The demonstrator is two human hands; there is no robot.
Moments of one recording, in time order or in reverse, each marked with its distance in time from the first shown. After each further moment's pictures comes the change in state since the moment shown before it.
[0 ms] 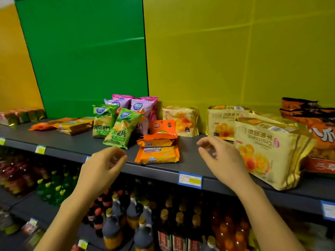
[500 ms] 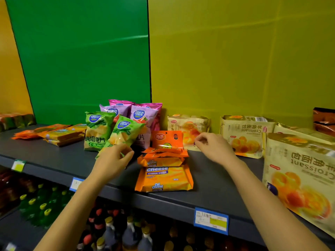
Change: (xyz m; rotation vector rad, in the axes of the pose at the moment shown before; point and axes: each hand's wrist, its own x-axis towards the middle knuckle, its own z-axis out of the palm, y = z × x) left_hand 0.120 -0.055 0.072 -0.067 -0.140 -0.078; right_hand 0.146 0.042 0.084 -0.128 -0.189 0.168
